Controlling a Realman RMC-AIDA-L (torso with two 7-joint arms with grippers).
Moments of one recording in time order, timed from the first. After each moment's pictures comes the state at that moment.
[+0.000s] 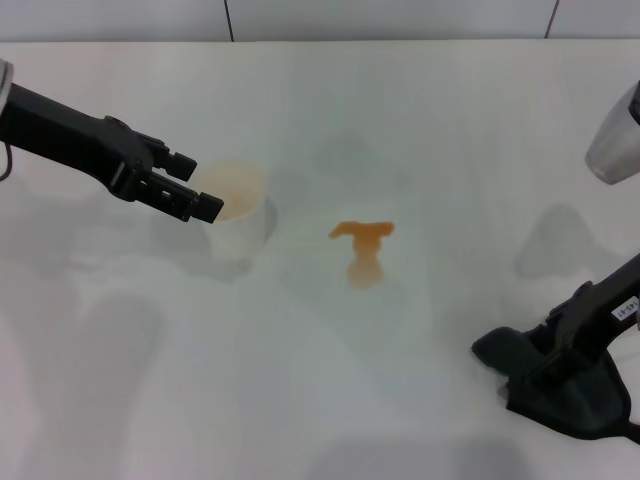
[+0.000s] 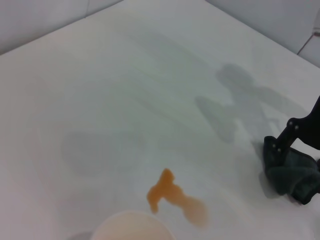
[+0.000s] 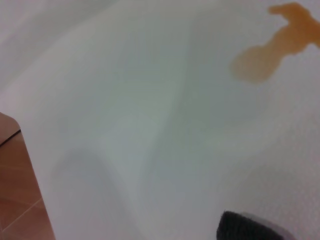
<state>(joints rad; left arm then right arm) -1.18 -1.97 2.85 -0.79 0.23 1.89 -1.53 0.58 2.01 -1.26 -1.10 -2.35 -1.73 2.24</state>
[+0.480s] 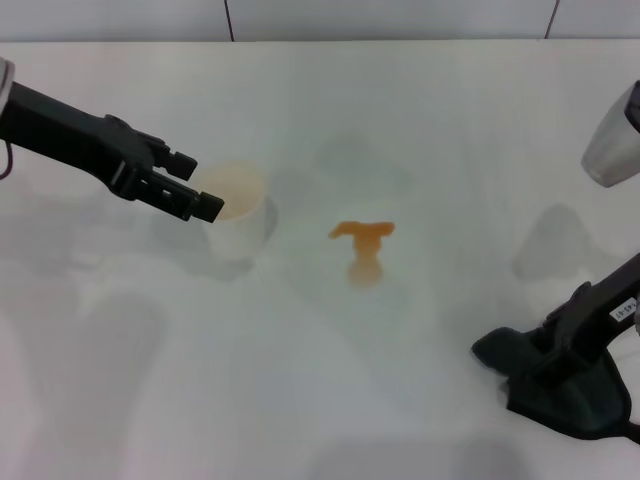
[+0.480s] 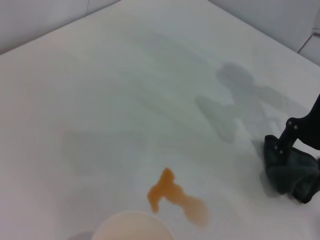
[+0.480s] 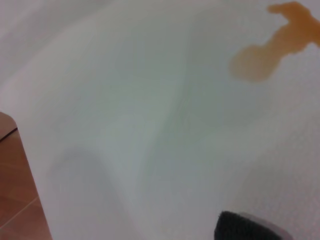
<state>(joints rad) -1.19 -1.97 2.85 -0.79 0.24 1.89 -1.53 0.58 2.01 -1.27 -1.10 -2.36 -1.72 2.23</state>
